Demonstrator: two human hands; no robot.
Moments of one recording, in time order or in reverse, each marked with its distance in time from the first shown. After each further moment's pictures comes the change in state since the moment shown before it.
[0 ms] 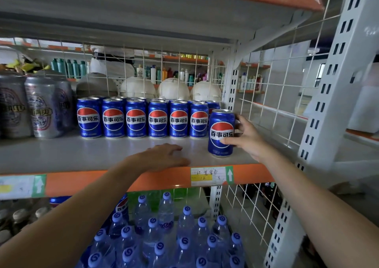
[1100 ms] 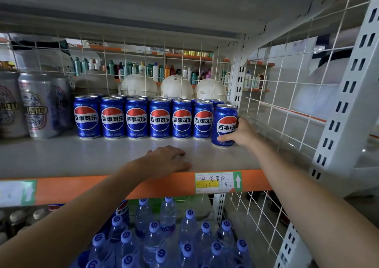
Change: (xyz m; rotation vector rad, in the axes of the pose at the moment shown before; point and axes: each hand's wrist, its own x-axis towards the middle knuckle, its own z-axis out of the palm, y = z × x) left_hand -0.001 0.000 0.002 0.061 0.006 -0.006; right_hand 0.071 0.026 0.013 -0.360 0.130 0.113
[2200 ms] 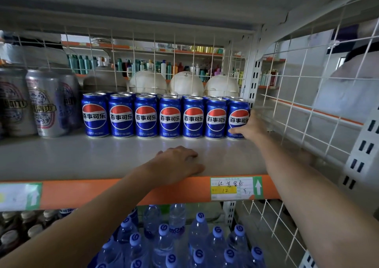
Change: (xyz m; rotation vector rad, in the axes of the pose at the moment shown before) left_hand 0.002 -0.003 0.006 -0.099 0.061 -0.010; right_hand 0.052 0.013 0.025 -0.043 0.166 -0.003
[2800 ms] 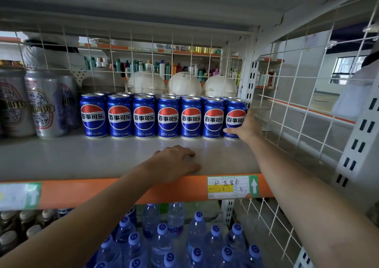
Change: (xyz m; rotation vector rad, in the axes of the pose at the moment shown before) left_hand -0.006 0.007 -0.007 0.155 -0.043 0.041; right_hand -0.028 -0.019 -0.005 -0.077 0.043 0.004
